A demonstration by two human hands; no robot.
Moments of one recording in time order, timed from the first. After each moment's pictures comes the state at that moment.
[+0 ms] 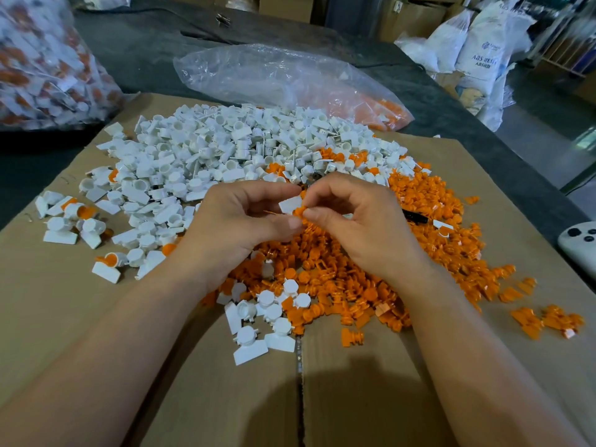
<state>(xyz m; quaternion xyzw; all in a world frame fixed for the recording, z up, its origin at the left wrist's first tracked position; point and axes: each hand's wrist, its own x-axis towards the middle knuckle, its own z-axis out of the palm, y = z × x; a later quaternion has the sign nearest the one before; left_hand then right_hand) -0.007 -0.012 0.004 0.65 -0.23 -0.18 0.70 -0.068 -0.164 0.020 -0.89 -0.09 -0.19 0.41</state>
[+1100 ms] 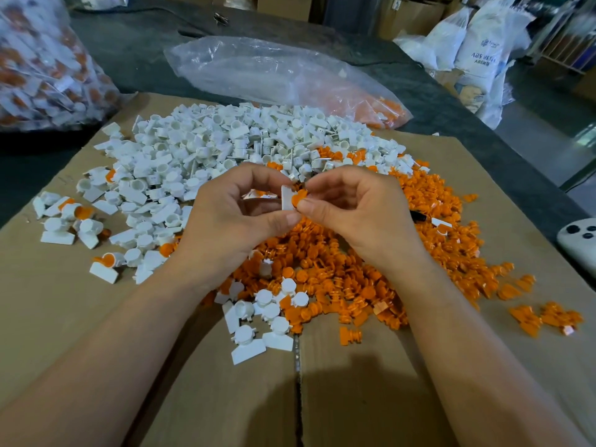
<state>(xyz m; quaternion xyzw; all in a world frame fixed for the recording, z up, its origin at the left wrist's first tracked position) -0.011 -0.015 0.002 0.63 -0.28 -0.08 0.72 -0.069 -0.163 0.024 -0.84 0.00 -0.18 0.51</state>
